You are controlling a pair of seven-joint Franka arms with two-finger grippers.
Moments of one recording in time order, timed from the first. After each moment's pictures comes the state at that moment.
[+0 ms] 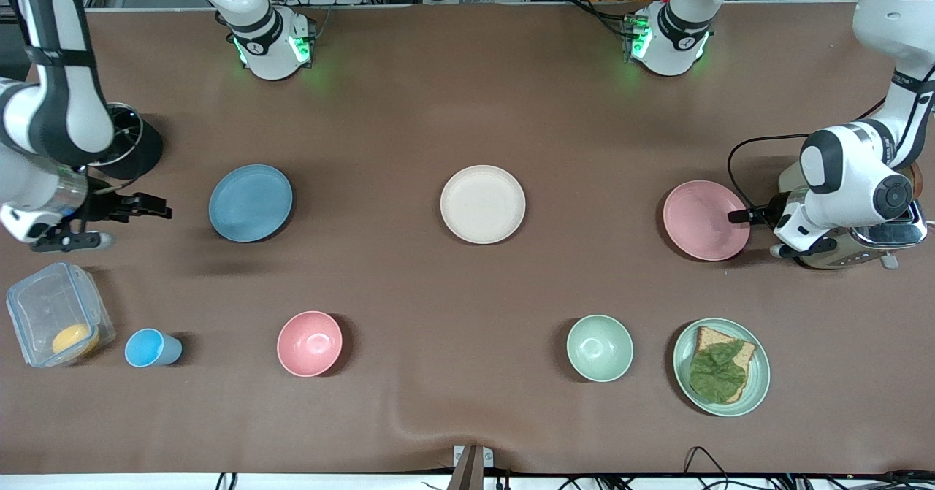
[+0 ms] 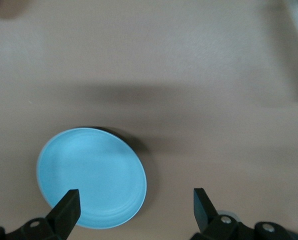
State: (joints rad) left arm 0.34 0.43 -0.10 -2.15 0.03 2.29 0.06; right arm -0.10 0.17 -0.14 -2.08 0.10 2.10 -0.38
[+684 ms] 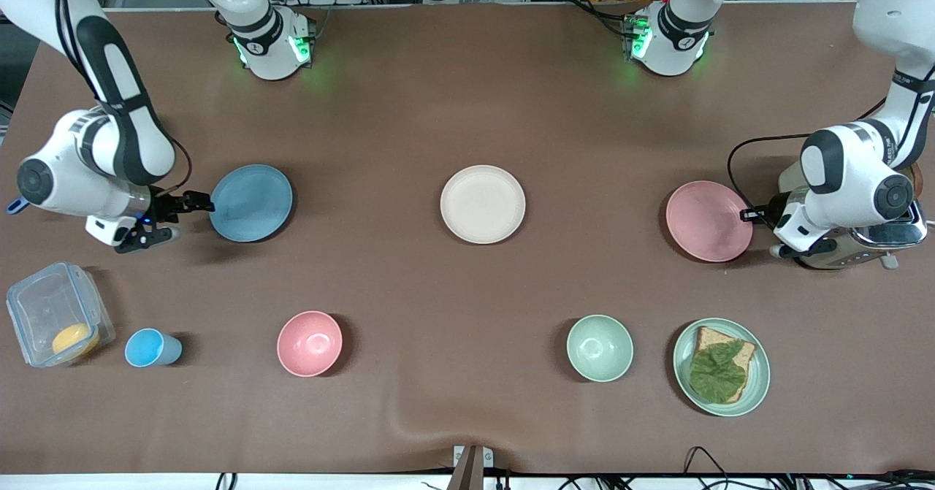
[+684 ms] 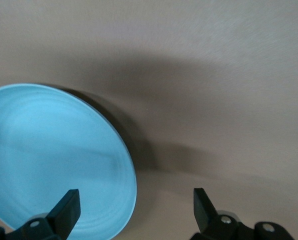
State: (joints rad) left arm 0.34 0.41 -0.11 -2.14 0.02 2.28 0.07; right arm -0.10 0.33 -0.13 -2.21 0.12 2.27 -0.58
